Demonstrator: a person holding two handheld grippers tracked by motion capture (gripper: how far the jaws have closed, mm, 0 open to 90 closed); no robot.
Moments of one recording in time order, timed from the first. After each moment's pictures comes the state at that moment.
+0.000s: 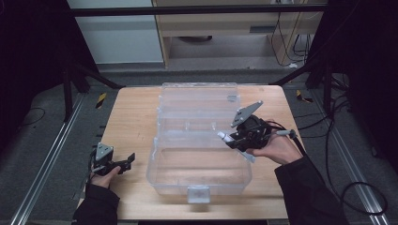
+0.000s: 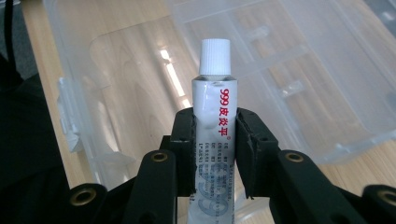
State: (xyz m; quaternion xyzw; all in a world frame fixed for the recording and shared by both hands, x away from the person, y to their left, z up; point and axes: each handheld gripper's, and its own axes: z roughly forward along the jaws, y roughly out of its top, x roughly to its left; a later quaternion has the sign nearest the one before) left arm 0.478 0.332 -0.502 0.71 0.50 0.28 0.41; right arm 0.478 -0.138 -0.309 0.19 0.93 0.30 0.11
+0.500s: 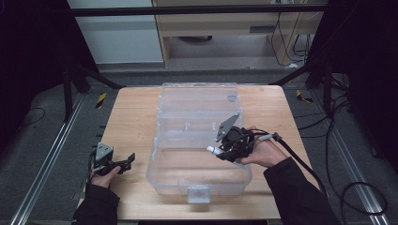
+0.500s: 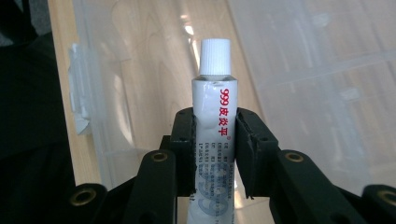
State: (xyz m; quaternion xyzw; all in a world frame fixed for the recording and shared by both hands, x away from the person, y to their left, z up) left arm 0.478 0.332 -0.502 0.71 0.50 0.28 0.41; right arm 0.477 -0.106 -0.342 0.12 0.96 0.25 0.08
